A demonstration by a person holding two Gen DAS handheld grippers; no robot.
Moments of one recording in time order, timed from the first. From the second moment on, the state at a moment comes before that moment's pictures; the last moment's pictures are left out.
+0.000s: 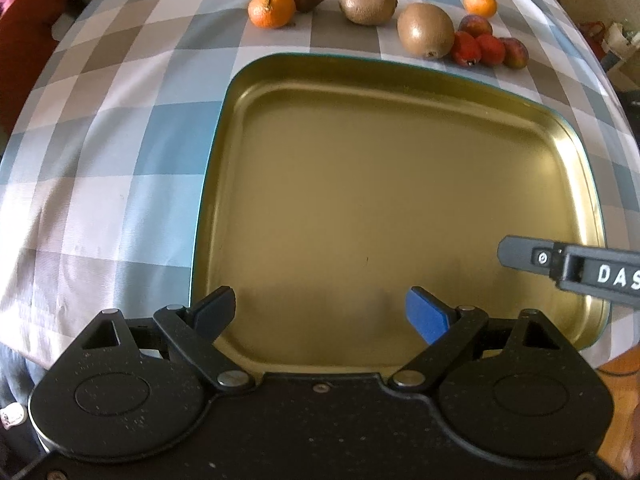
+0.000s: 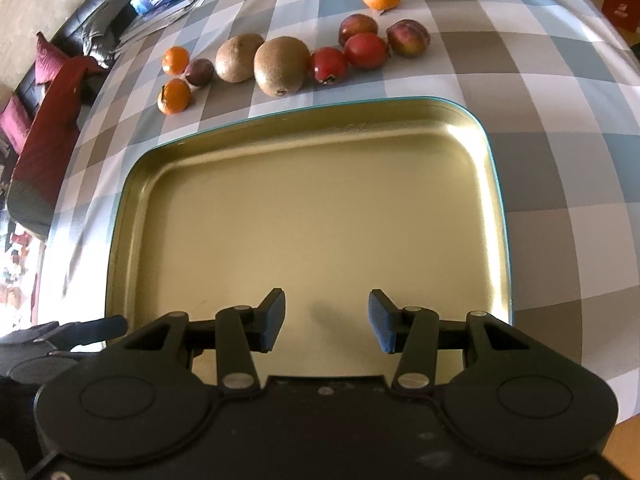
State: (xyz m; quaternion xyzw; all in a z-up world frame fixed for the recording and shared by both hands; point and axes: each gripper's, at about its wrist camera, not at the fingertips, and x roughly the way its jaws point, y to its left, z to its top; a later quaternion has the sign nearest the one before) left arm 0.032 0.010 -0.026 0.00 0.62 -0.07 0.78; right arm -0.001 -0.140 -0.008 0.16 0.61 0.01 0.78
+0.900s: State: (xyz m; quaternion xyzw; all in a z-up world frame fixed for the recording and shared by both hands) left arm 0.095 0.034 0.029 -0.01 0.42 -0.10 0.90; right arm 0.072 -0.175 0.047 0.06 0.47 -0.07 0.88
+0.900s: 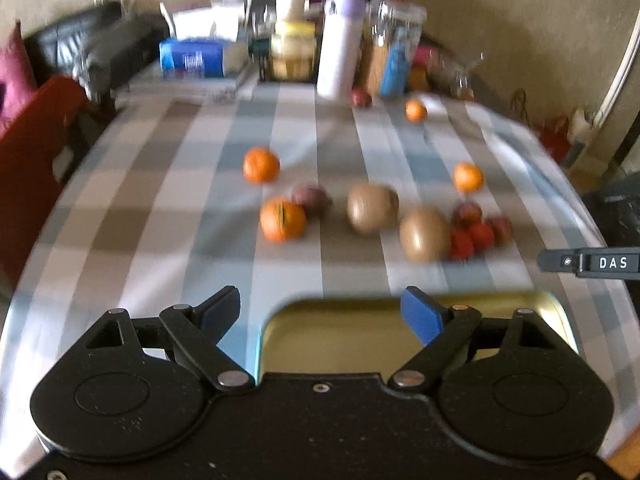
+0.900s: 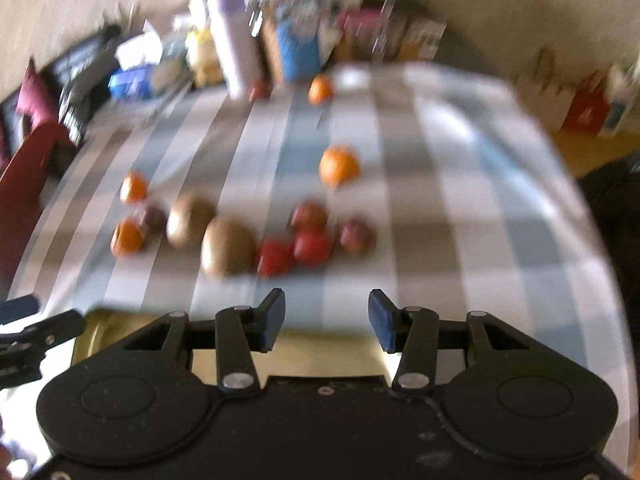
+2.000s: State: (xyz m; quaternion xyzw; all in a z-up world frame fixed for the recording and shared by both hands) left arm 0.133 0.017 -0.044 0.02 0.42 -0.04 0.90; right arm 0.075 -0.169 -0.045 0.06 0.44 -0.08 0.89
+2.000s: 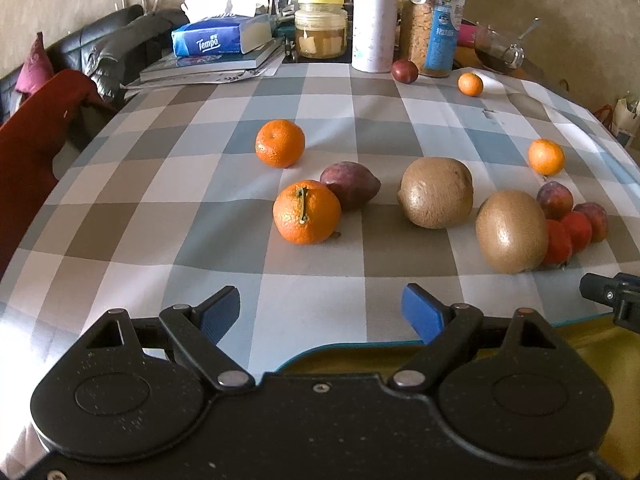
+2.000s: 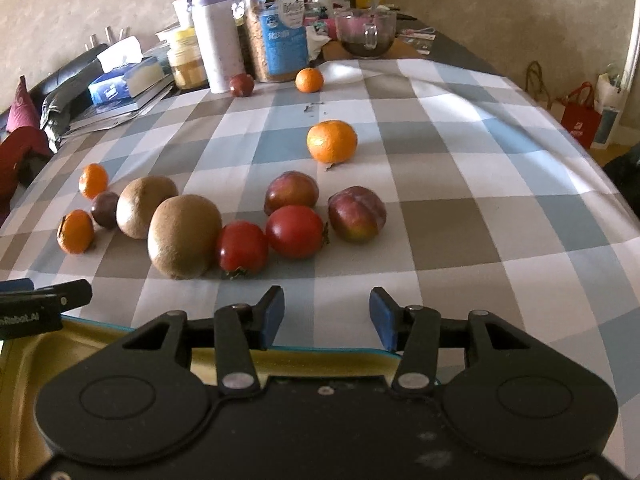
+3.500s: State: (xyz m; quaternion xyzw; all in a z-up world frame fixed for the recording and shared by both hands) left arm 0.113 0.018 -0.055 0.01 0.36 -0.02 0.93; right arm 0.104 -0.178 -0.050 0.09 0.32 -0.17 0.93
